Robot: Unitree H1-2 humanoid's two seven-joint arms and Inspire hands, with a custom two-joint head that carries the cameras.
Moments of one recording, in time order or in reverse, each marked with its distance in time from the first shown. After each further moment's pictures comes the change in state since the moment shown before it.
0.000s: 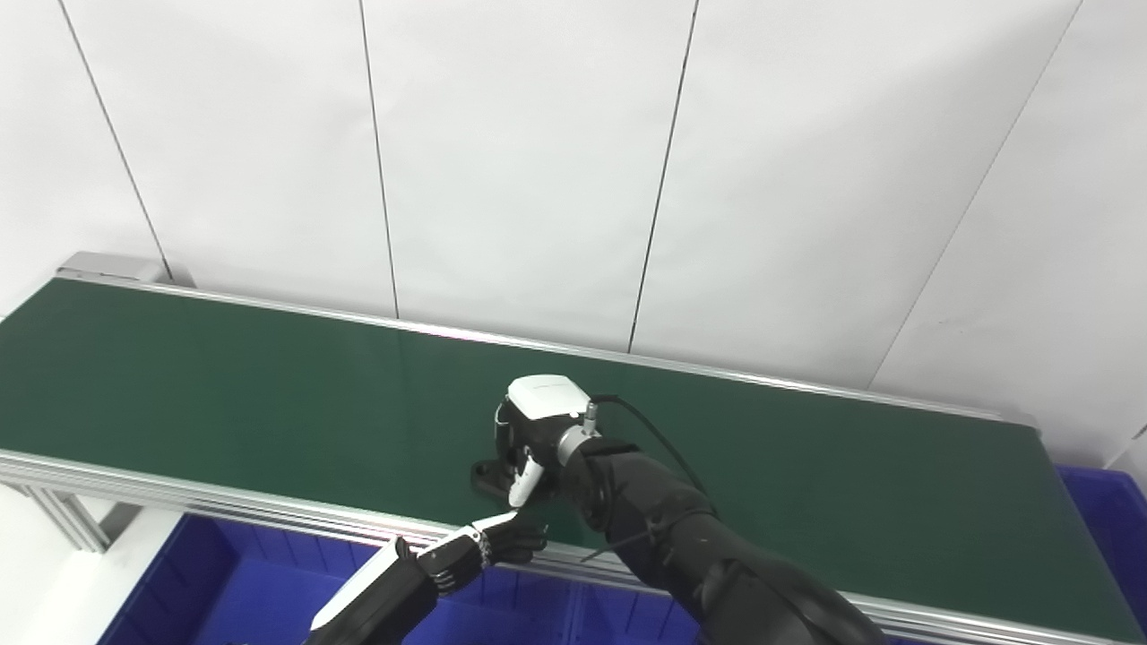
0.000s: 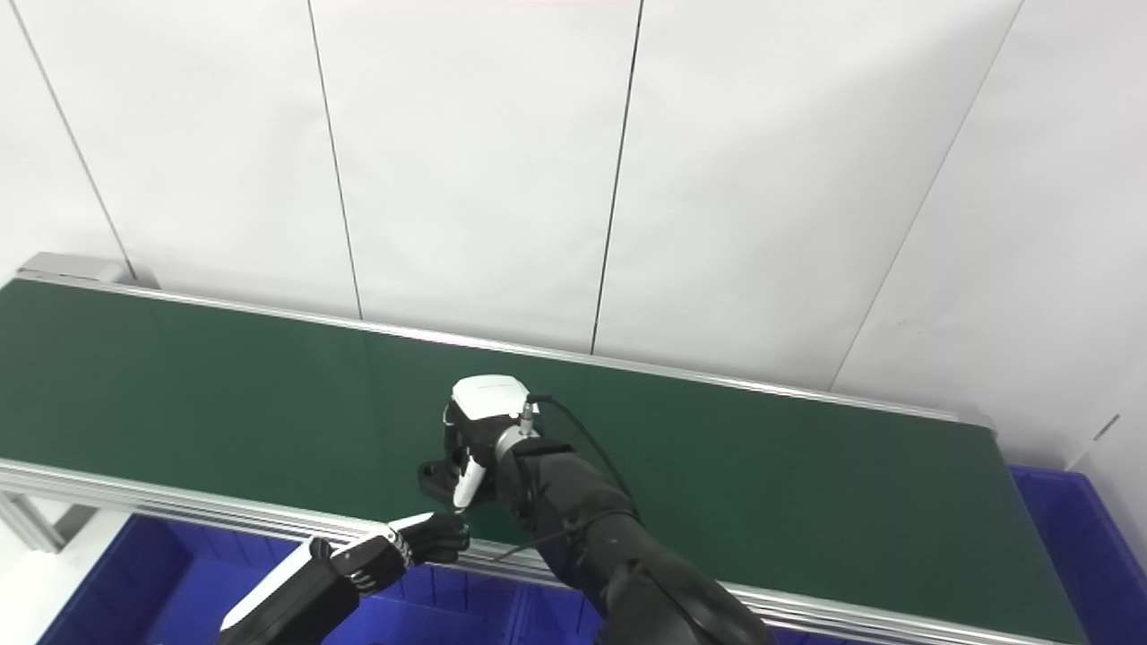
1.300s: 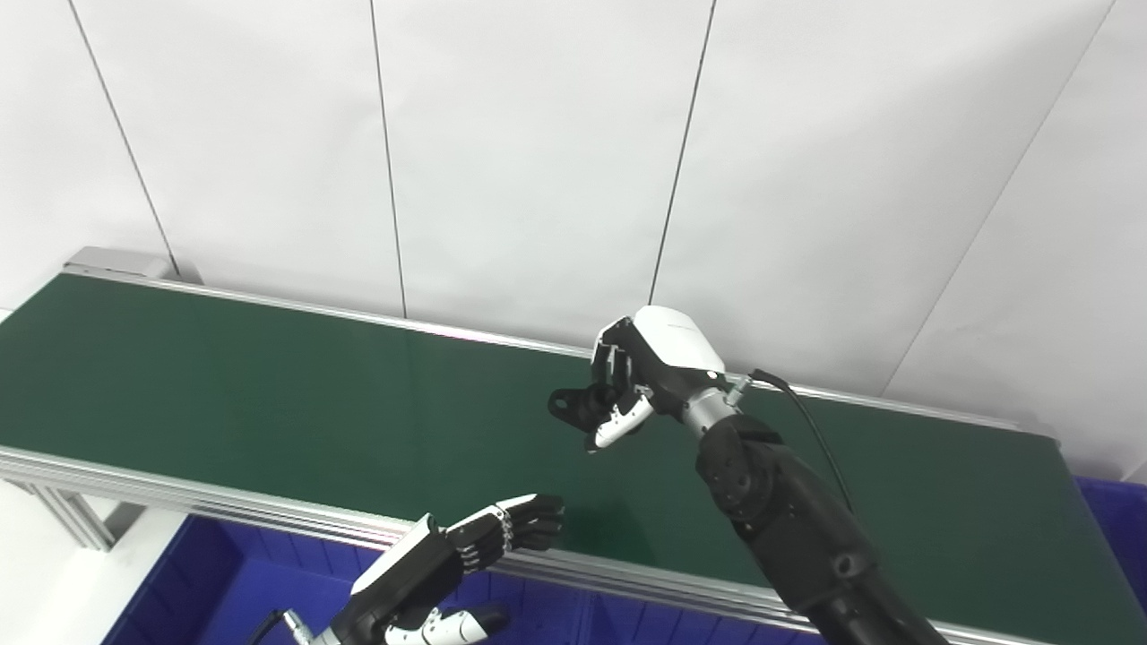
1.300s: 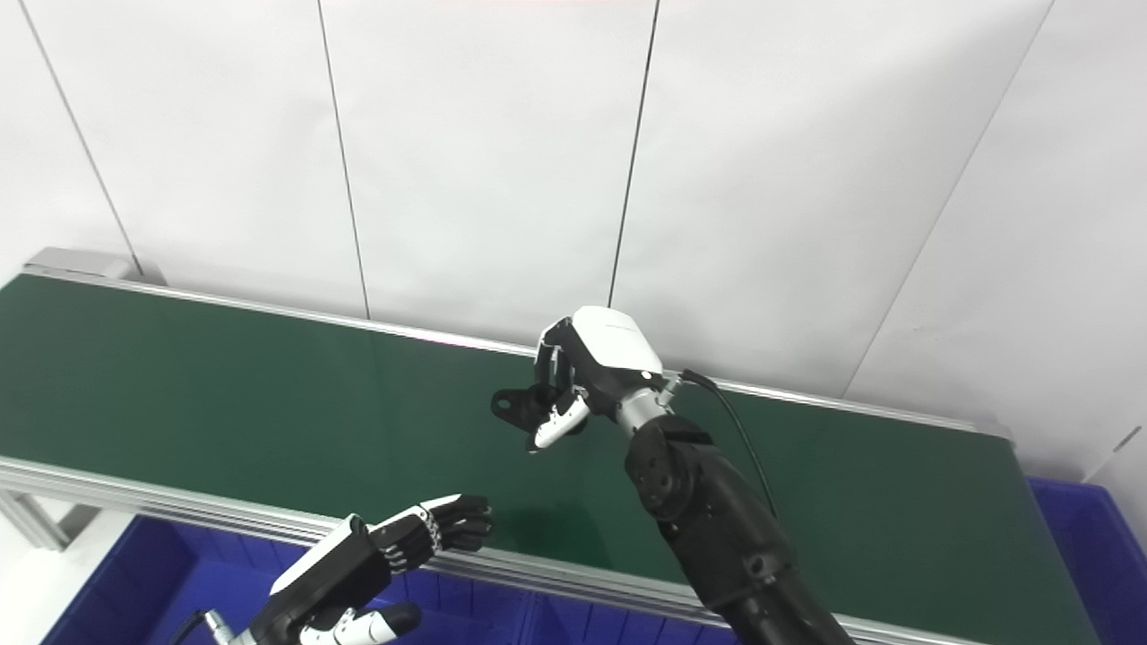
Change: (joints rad) left arm -0.147 -0.085 0.032 0.271 0.001 -0.060 -0.103; right arm 0.331 -0.357 -0.240 -0.942 0.004 0.129 0.130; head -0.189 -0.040
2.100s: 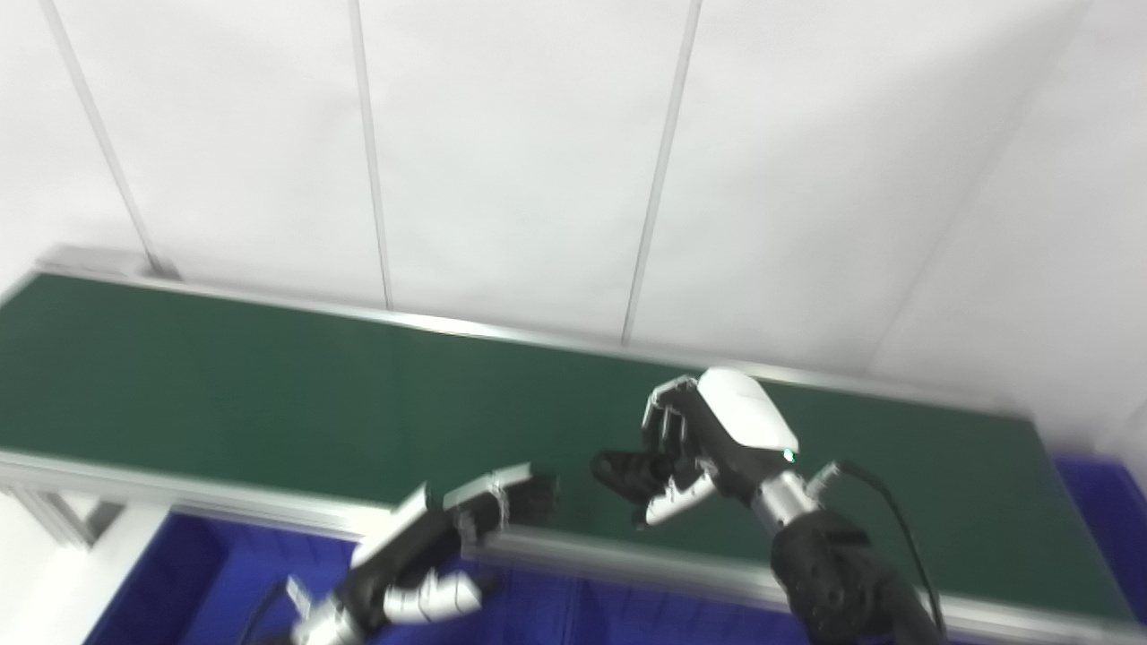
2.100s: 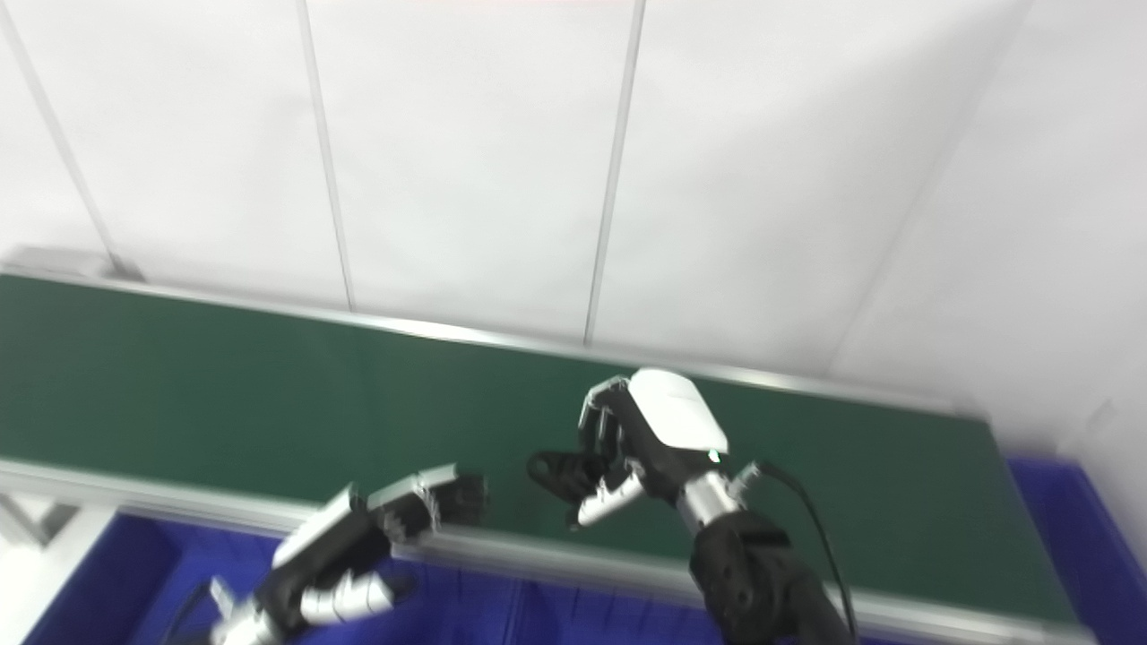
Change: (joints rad) left arm -0.074 -0.033 0.052 0.056 -0.023 0.000 -0.091; right arm 0.429 -0.083 -0.117 -0.603 -0.061 0.143 0.190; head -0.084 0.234
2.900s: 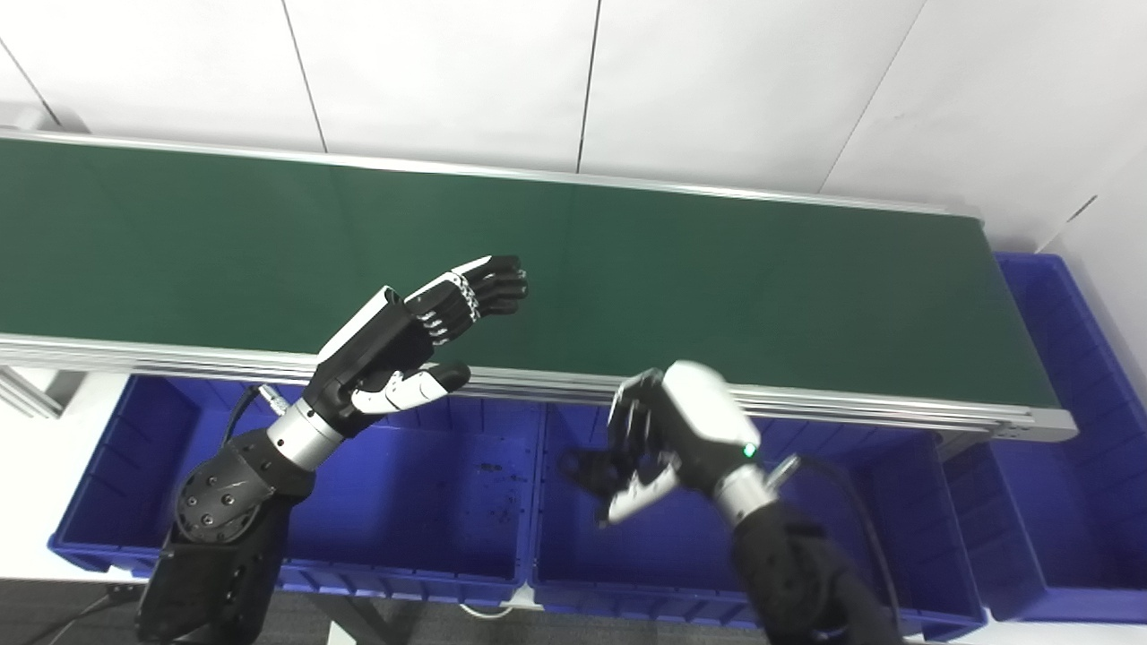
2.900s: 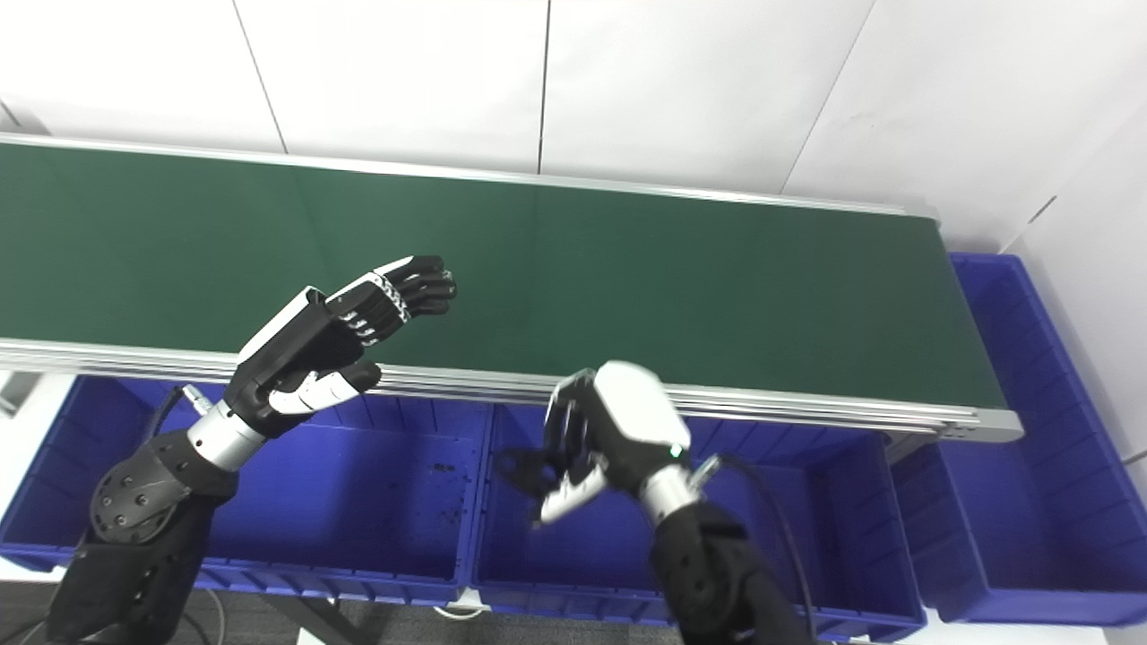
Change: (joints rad) left arm -0.080 0.036 -0.045 0.000 -0.087 0.060 0.005; right arm 0.338 0.102 0.076 0.018 -0.074 0.049 -0.049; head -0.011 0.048
